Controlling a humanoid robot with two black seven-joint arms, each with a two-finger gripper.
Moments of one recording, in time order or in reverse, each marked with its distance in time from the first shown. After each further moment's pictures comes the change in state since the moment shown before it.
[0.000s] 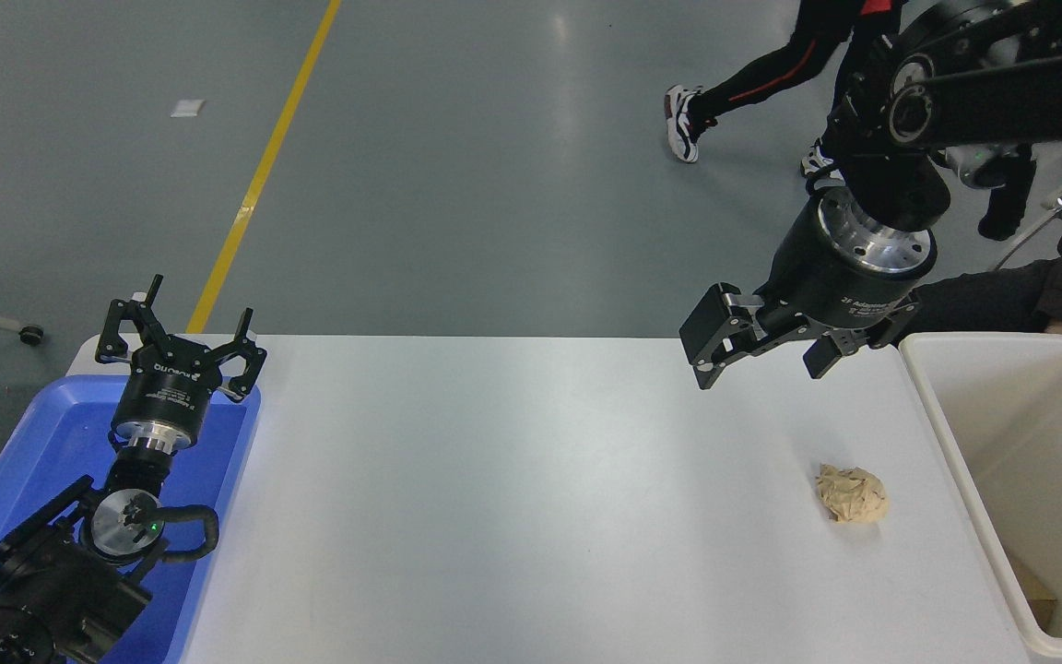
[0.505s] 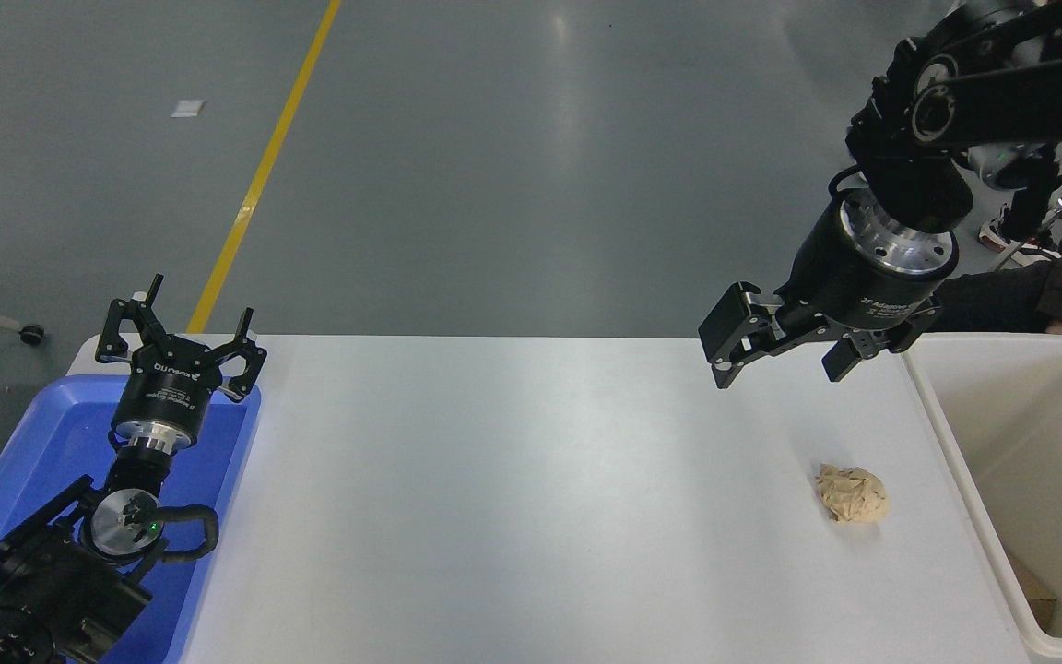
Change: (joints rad) left arm -0.001 0.000 0.000 0.000 0.000 0.000 0.001; right arm -0.082 0.002 0.009 -0.032 -0.008 -0.033 0.000
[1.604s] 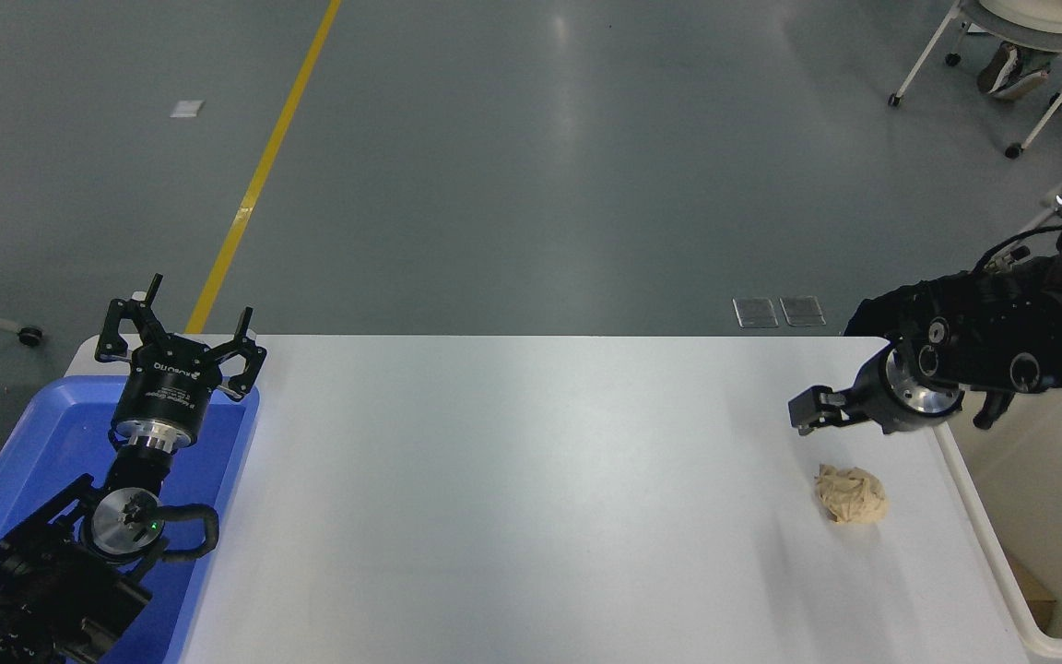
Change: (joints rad) left arm 0.000 0.000 0.000 0.000 0.001 0.000 -0.001; right arm -0.927 -0.198 0.313 -0.546 -0.521 -0.379 0.020
